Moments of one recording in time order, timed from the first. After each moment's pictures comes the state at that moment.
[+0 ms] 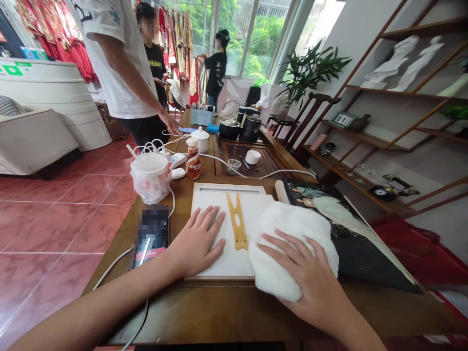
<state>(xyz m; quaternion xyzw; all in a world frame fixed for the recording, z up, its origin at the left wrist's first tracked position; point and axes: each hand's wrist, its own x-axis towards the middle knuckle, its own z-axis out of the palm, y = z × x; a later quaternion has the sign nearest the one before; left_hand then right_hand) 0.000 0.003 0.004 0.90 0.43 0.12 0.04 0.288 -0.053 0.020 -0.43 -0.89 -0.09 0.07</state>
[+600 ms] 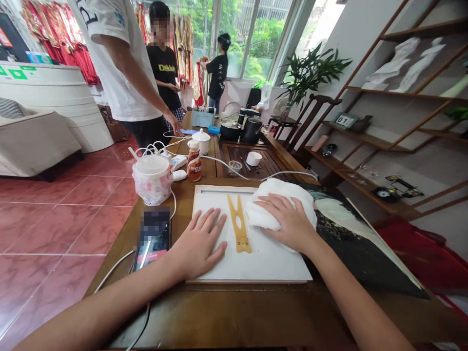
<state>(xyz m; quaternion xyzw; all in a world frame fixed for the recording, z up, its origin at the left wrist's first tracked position) -0.003 0.004 0.004 0.90 0.43 0.12 0.05 0.287 0.055 0.022 -0.48 -0.87 -0.10 0.09</state>
